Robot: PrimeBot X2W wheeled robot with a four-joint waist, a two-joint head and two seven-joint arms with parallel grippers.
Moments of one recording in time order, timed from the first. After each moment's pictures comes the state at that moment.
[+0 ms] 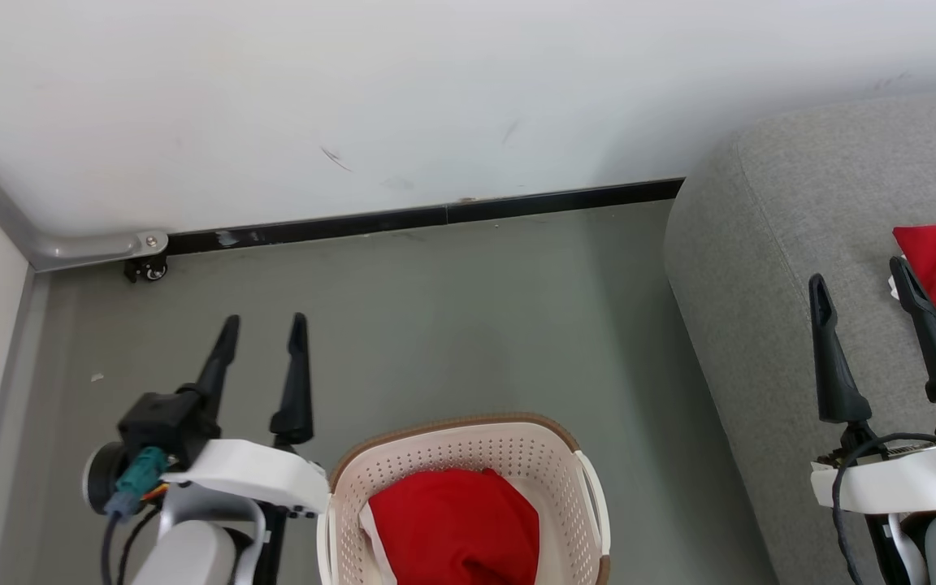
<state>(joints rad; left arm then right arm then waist) -0.25 0.17 -0.33 0.25 -0.43 0.14 -0.25 -0.08 -0.10 -0.11 -0.01 -0.04 0.13 -0.20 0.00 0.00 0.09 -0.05</state>
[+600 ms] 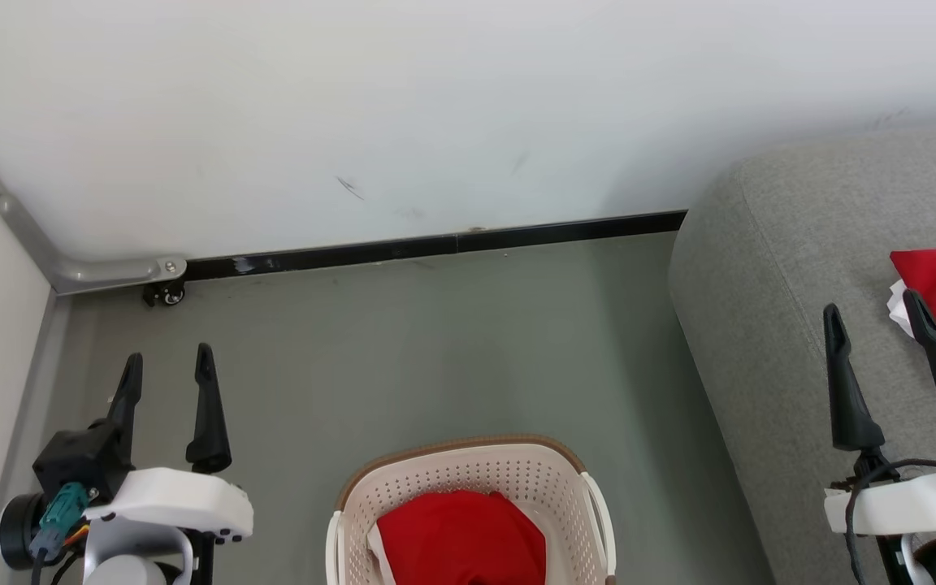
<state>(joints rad) -0.18 0.24 -0.21 0.23 -0.43 0.20 -0.25 -0.03 -0.10 -0.14 -0.02 -0.04 0.13 -0.17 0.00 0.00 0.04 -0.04</state>
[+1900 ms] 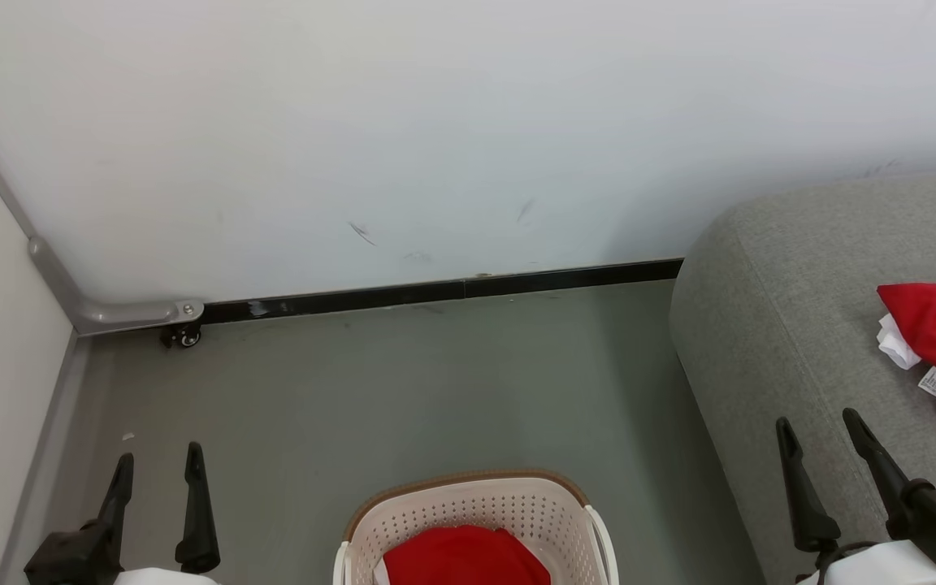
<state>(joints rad) 0.06 0.23 -0.15 0.16 -0.39 0.24 -0.25 0.15 -0.05 -0.12 0.02 0.05 0.13 -0.02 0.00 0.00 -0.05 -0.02</state>
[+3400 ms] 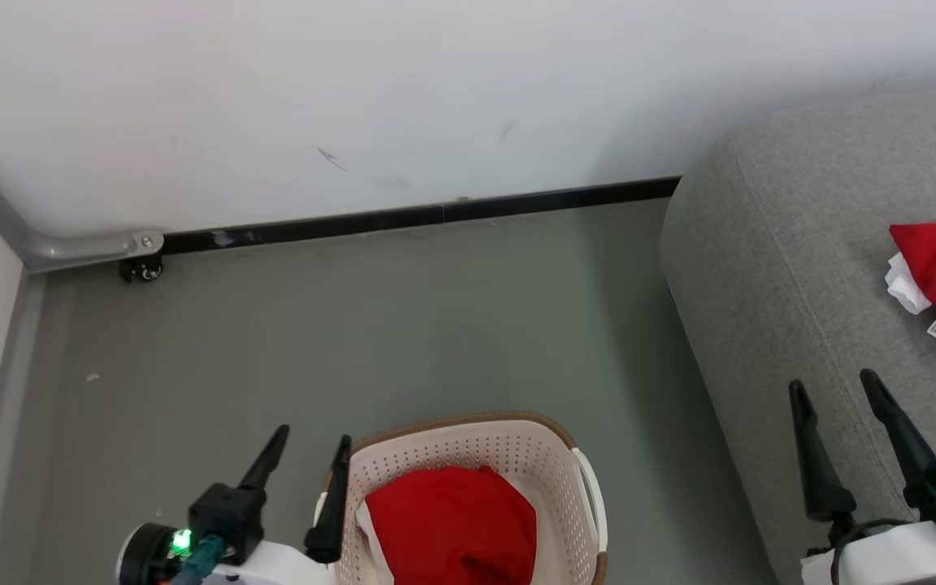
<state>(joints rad) -0.07 0.20 -0.35 0.25 -0.29 0.11 -0.20 0.14 -0.04 -0.12 -0.10 0.05 0.13 -0.01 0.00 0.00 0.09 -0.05</state>
